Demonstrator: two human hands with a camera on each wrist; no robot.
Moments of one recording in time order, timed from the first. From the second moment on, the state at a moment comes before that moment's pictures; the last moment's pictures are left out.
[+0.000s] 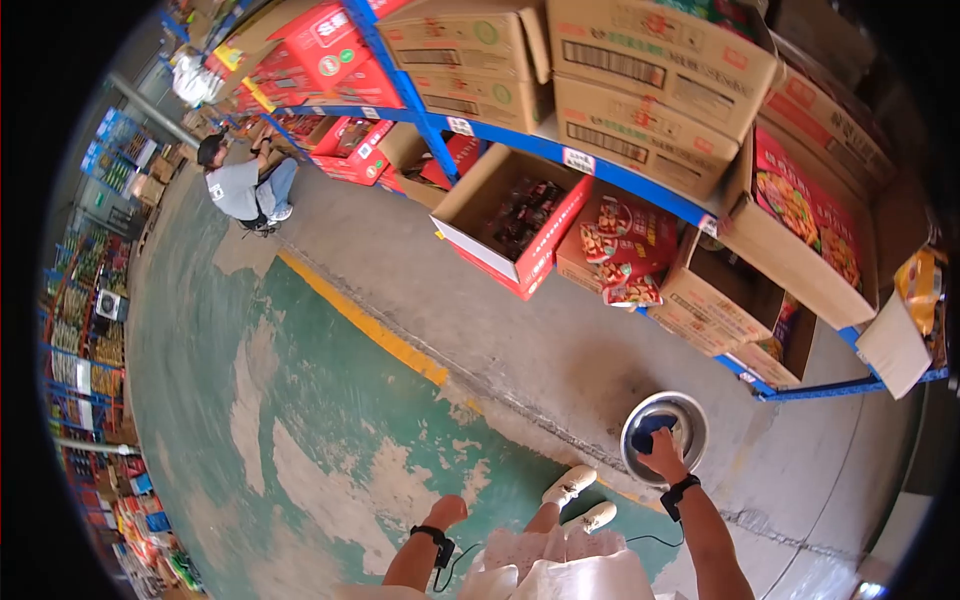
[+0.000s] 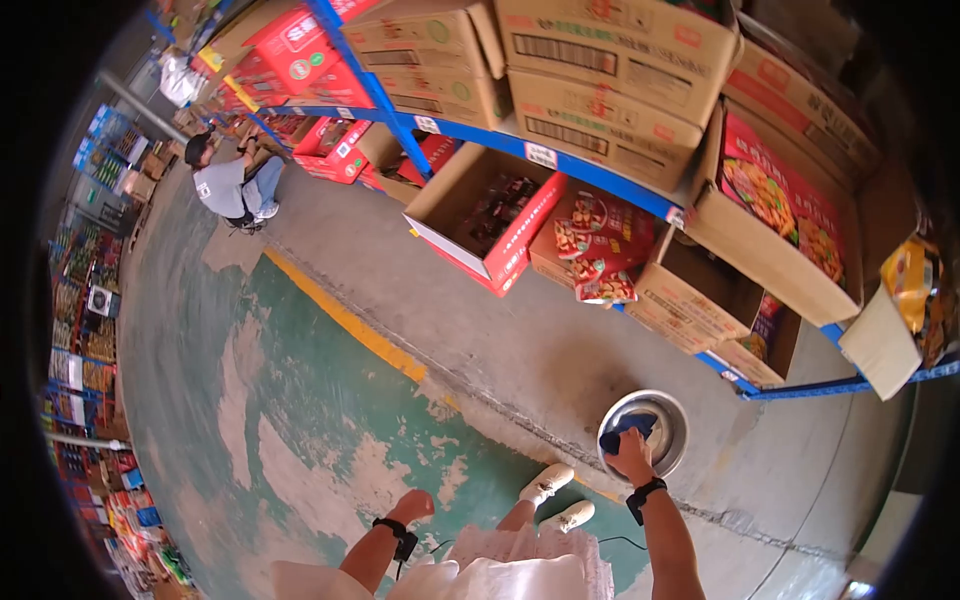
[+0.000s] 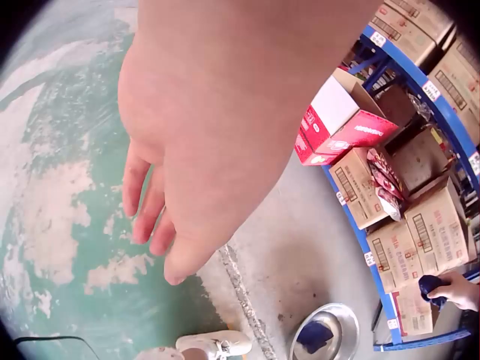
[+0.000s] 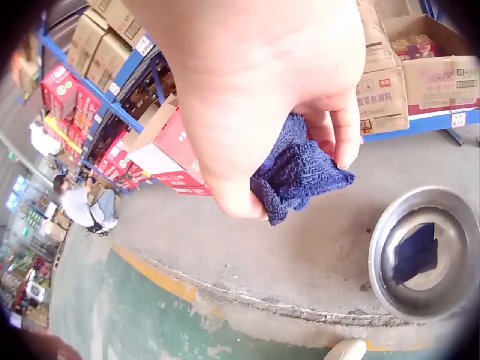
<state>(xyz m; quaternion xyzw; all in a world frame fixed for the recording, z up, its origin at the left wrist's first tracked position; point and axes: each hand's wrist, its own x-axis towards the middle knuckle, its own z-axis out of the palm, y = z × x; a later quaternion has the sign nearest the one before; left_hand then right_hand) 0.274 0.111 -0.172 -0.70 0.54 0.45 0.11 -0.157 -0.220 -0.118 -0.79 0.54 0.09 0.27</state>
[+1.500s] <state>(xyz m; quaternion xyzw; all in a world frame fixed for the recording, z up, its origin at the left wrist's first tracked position) 0.034 0.124 0.181 -0.59 0.60 0.45 -0.29 -0.311 0.044 0.135 -0.40 0.43 -0.35 0.72</state>
